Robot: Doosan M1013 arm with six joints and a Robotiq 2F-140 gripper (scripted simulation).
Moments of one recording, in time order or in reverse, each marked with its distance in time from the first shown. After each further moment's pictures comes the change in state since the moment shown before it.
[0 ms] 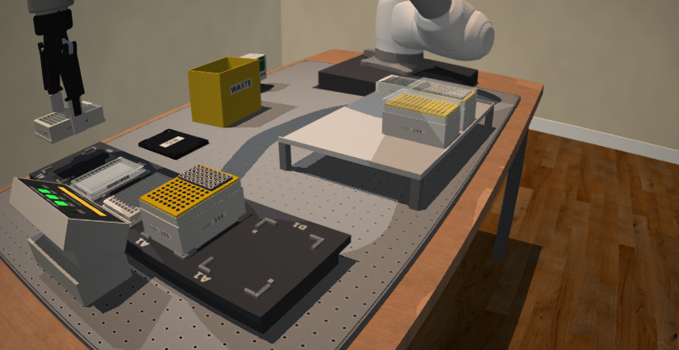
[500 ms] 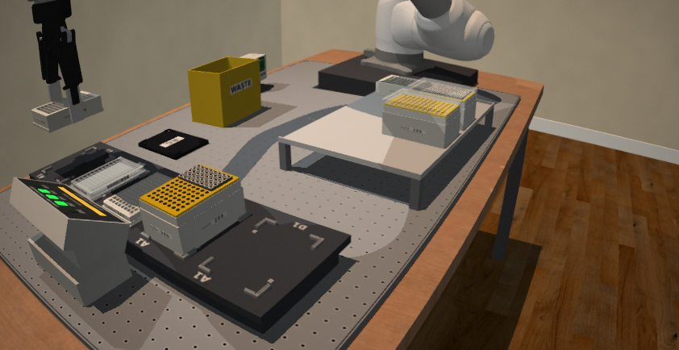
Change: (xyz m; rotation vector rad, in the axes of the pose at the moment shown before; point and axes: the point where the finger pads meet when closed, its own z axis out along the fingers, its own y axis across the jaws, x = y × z) arm 0.000 0.000 -0.022 0.000 0.000 0.000
